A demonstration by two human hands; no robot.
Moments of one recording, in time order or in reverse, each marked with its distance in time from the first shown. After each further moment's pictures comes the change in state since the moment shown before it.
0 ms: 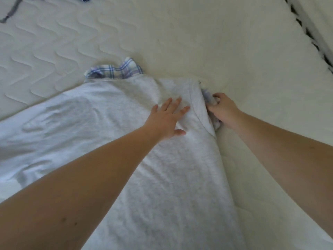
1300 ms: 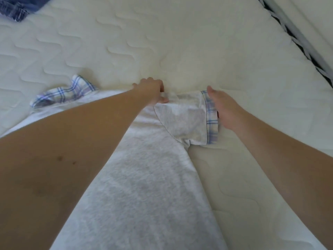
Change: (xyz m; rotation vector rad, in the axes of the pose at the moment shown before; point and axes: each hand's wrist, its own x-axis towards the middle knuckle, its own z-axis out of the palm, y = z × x) left_hand 0.145 0.036 -0.067 -0.046 -0.083 -0.228; right_hand 0.015 0.066 -0.073 0.703 -0.009 0.246
